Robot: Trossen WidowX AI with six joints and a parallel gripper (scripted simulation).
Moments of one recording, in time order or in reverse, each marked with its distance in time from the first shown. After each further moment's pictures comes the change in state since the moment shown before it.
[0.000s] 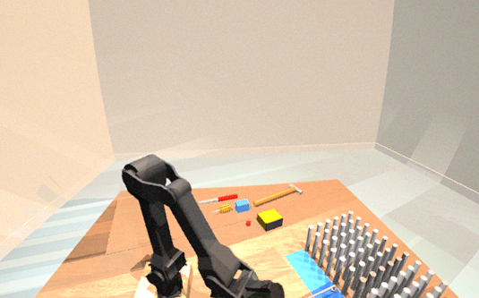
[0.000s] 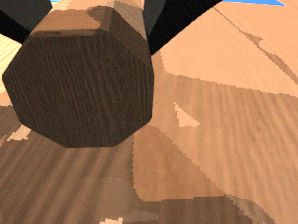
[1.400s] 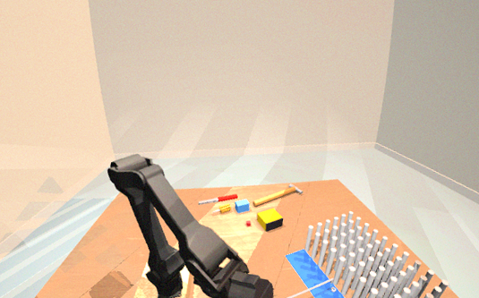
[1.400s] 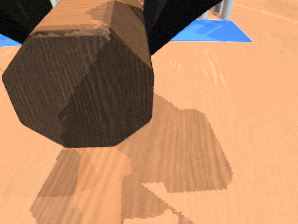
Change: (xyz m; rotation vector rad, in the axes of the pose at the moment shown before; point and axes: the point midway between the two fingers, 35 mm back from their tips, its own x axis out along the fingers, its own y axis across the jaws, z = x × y) arm -0.067 0.007 -0.006 0.000 -0.005 0.003
